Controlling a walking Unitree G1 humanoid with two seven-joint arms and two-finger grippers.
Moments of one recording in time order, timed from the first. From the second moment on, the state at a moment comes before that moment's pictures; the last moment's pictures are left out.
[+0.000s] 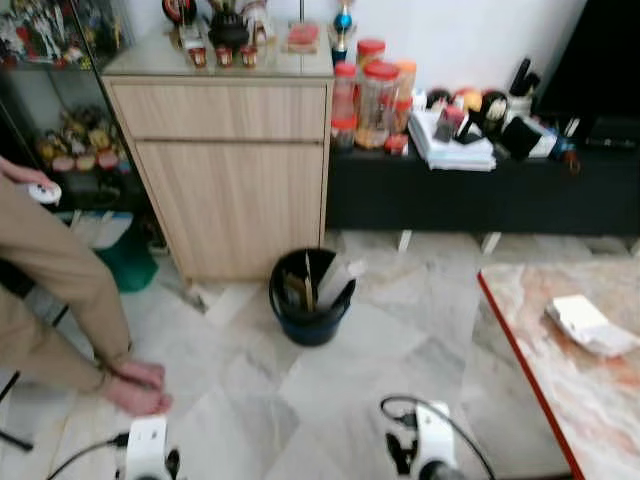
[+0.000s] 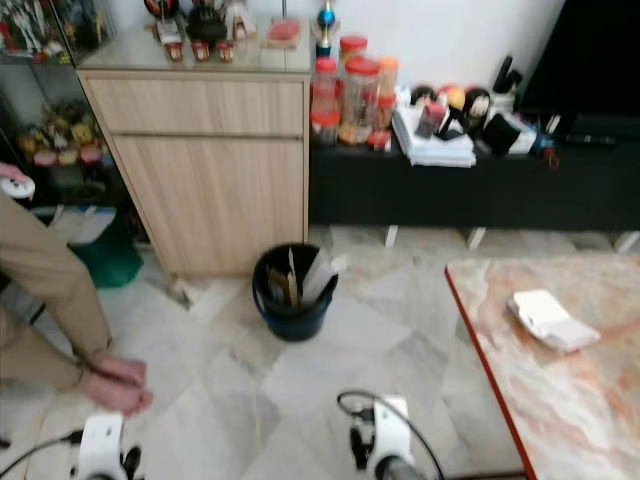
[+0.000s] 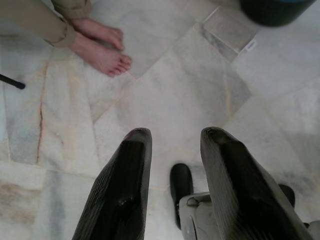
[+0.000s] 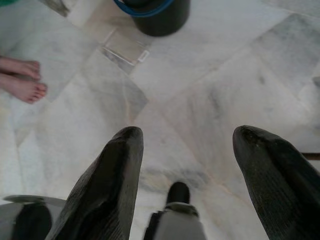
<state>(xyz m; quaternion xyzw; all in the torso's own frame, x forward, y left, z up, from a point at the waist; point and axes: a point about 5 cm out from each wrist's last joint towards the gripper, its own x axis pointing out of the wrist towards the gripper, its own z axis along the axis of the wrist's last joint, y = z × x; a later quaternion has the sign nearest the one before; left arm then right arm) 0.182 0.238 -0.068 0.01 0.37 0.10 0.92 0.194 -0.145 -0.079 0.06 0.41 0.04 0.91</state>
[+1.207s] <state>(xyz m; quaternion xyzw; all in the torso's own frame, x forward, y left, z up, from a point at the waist) 0.186 0.239 -0.066 0.01 0.36 0.10 0.93 0.195 -0.146 -0.078 0.06 0.41 0.04 0.91</state>
